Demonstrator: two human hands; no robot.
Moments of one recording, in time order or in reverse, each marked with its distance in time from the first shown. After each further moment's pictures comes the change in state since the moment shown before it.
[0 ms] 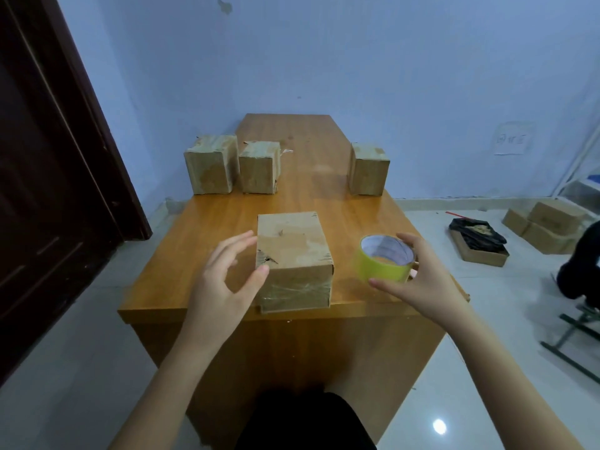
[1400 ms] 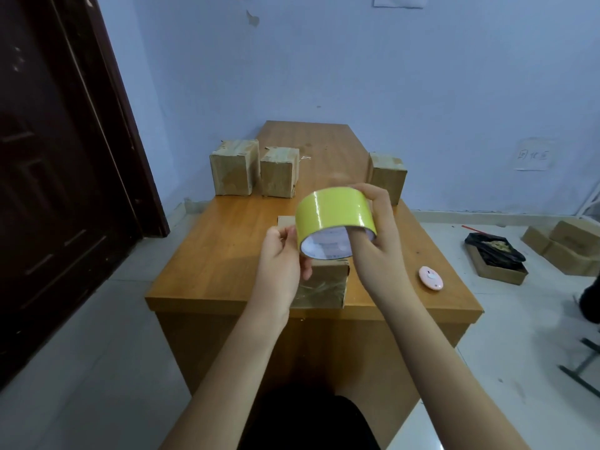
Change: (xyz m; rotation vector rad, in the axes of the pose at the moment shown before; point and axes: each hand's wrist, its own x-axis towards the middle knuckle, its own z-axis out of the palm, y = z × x) left_hand 0.017 0.061 0.030 -0.673 0.088 -0.472; right_hand -0.005 -0.126 0.039 0.566 0.091 -0.452
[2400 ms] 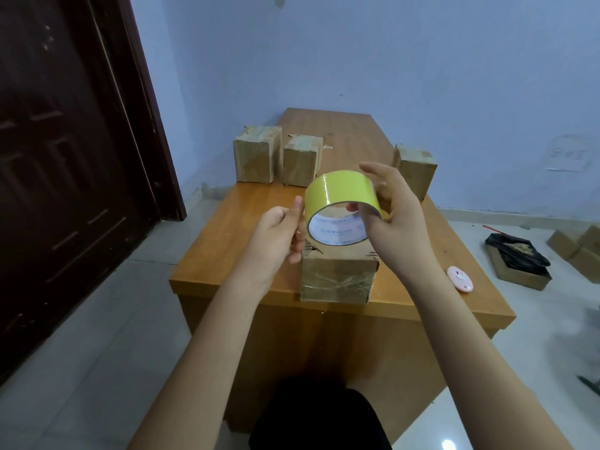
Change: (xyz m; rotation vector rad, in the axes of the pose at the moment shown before) left_hand 0.039 0.003 -0.048 0.144 -0.161 0.024; right_hand 0.027 0.010 0.010 -0.210 -0.060 0.072
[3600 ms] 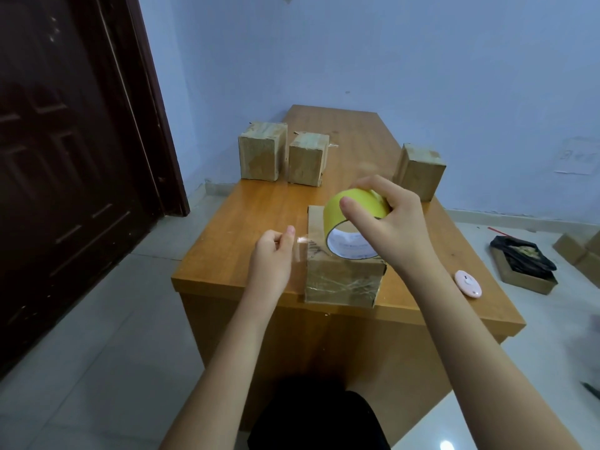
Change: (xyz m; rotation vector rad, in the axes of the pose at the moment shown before) left_hand 0.007 -0.052 -0.003 0.328 0.333 0.027; right_hand 0.009 -0.002 0.009 -0.087 -0.008 -0.052
